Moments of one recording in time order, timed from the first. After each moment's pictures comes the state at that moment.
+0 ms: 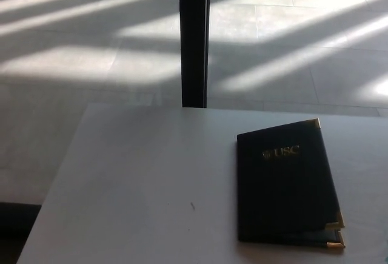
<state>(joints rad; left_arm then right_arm) -0.18 0.45 0.82 1.03 -0.36 0.04 0.13 -0.36 -0.31 -0.76 -0.11 0.64 0.50 -0.30</state>
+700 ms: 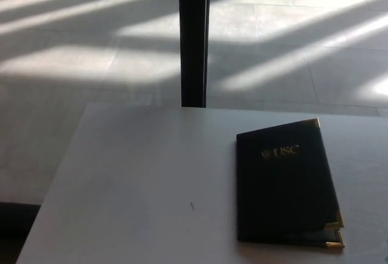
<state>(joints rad) -0.18 0.46 0.78 1.06 -0.41 0.04 0.15 -0.25 -0.11 -0.48 -0.06 0.61 0.48 -0.27</state>
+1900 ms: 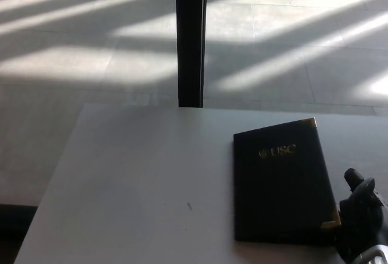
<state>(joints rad) -0.18 0.48 0.74 1.07 -0.44 0.04 0.16 -0.18 0.08 -0.24 0.04 0.51 0.36 -0.29</state>
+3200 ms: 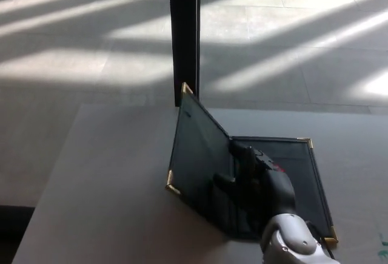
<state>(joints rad) -0.21 0.49 0.70 1.07 -0.45 0.04 0.18 -0.39 0.06 0.21 0.19 0.33 0.35 -0.31</state>
